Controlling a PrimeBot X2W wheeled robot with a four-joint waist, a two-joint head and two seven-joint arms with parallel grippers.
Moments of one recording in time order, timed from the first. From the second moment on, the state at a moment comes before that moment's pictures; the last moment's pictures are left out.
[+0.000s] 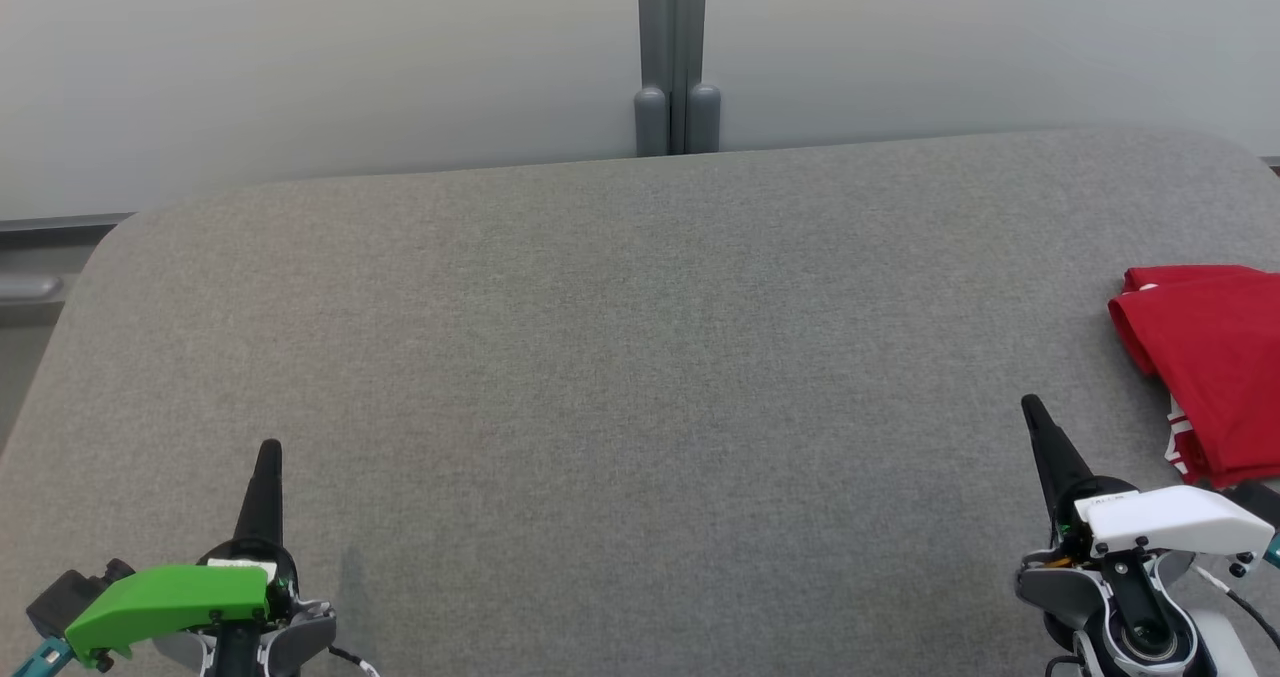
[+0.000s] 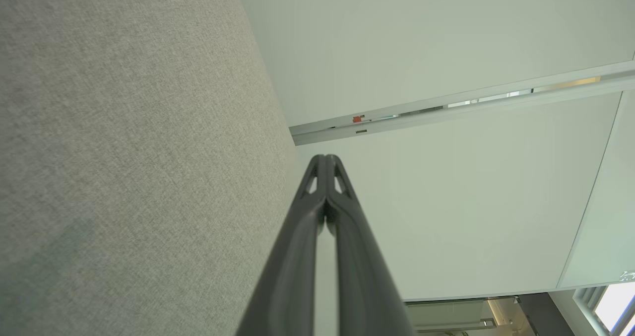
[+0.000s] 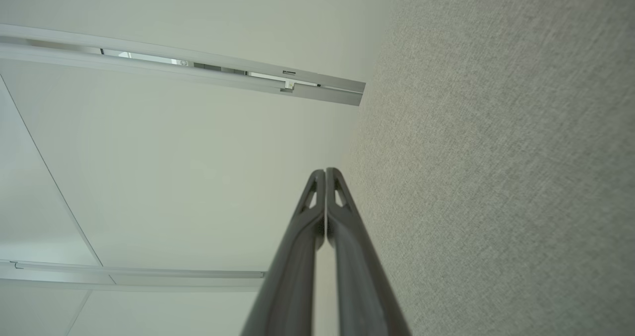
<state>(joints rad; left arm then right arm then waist) -0.08 0.04 0.10 0.26 -1.41 -0.12 0.06 -0.09 -0.05 -0.09 0.25 1.39 0.13 0.09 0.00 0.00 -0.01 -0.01</state>
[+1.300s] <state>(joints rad) -0.10 0.05 0.11 0.25 -1.61 -0.13 0.11 -0.11 -0.05 -0.11 0.25 1.61 0.13 0.11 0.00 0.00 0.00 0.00</state>
